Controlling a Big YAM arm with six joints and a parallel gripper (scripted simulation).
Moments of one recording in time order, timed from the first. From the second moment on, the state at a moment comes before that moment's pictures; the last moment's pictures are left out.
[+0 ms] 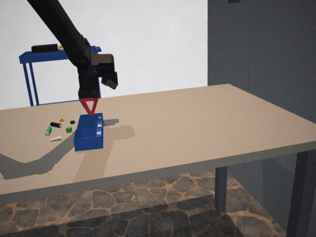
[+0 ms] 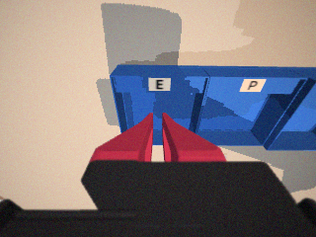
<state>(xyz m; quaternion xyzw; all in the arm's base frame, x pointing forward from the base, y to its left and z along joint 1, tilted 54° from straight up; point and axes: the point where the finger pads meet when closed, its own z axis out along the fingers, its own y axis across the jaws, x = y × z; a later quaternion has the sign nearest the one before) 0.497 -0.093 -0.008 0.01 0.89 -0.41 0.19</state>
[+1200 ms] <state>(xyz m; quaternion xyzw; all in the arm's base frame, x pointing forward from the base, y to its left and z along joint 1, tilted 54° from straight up) 0.489 -0.071 0.013 0.02 0.89 -0.41 0.19</state>
